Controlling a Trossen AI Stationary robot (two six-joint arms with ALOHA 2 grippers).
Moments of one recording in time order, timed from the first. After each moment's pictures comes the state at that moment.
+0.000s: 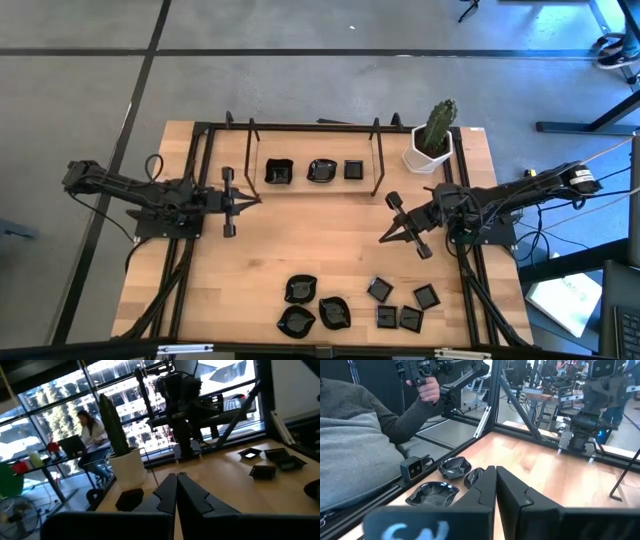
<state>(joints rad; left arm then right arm) -0.19 0.45 0.20 0.31 -0.30 0.31 0.16 0.80 0.33 0.44 -0.33 -0.14</state>
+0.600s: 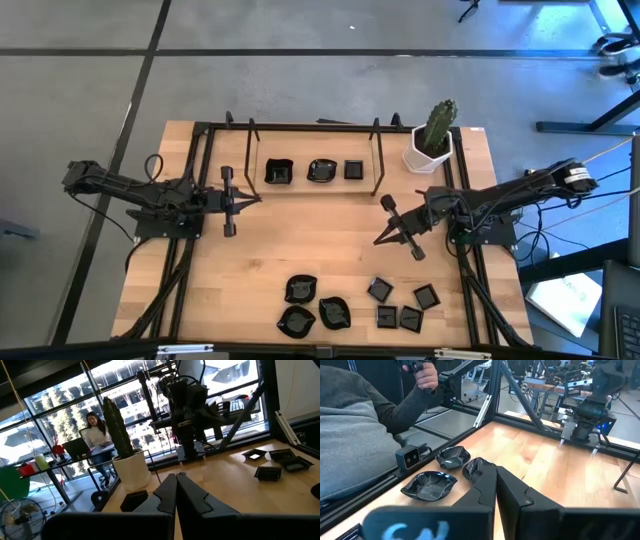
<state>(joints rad) -0.19 0.45 0.20 0.32 -0.31 0.33 0.16 0.90 0.33 0.50 -0.33 -0.17</state>
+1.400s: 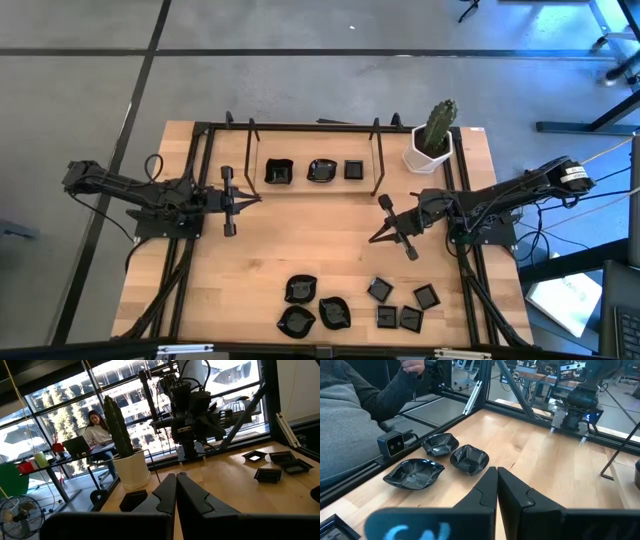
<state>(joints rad) -0.19 0.45 0.20 0.32 -0.32 0.31 0.16 0.97 0.33 0.50 -0.26 -0.22</state>
